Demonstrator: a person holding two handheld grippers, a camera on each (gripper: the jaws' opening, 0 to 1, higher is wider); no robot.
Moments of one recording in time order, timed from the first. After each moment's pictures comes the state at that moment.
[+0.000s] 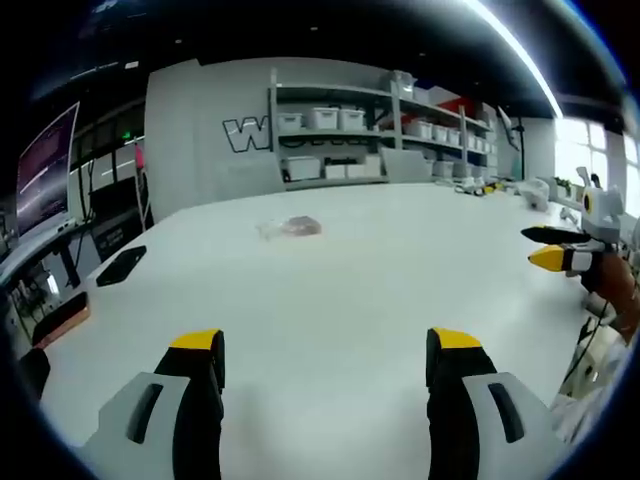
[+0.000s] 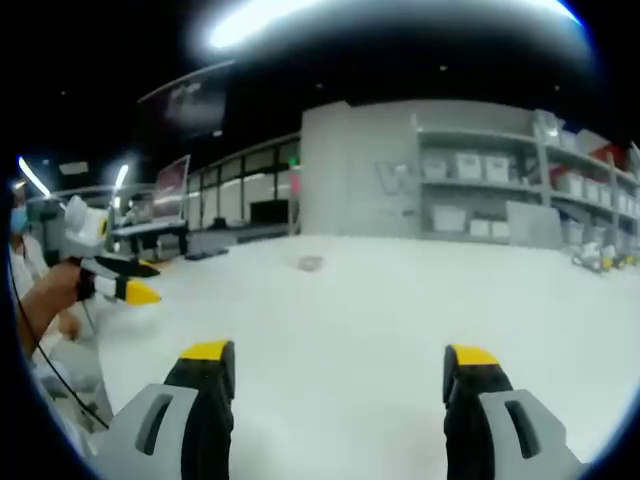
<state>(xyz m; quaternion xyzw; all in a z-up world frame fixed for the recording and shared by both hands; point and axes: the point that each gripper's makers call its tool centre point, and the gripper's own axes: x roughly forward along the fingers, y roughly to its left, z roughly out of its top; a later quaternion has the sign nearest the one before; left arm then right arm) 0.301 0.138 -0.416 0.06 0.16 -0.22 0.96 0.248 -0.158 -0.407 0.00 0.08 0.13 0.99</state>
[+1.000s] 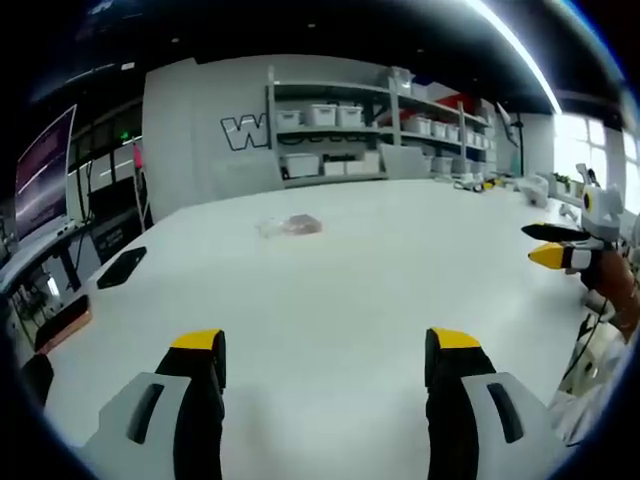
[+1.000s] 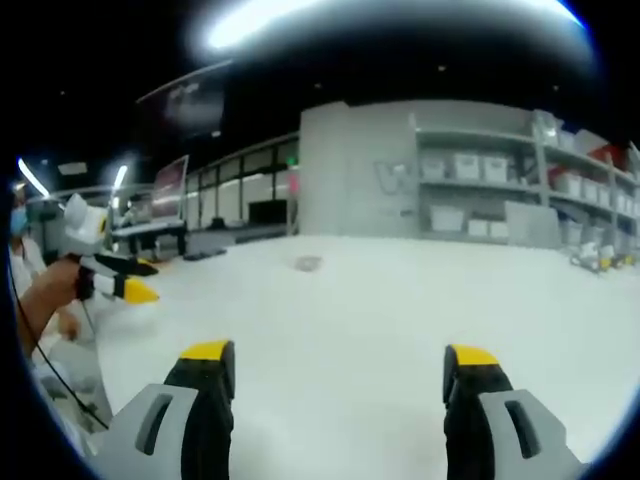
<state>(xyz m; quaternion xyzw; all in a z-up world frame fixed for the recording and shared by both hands) 0.301 0.138 -0.413 0.07 0.16 -0.23 0.96 0.247 -0.160 -0.406 0.00 0.08 0.13 0.99</state>
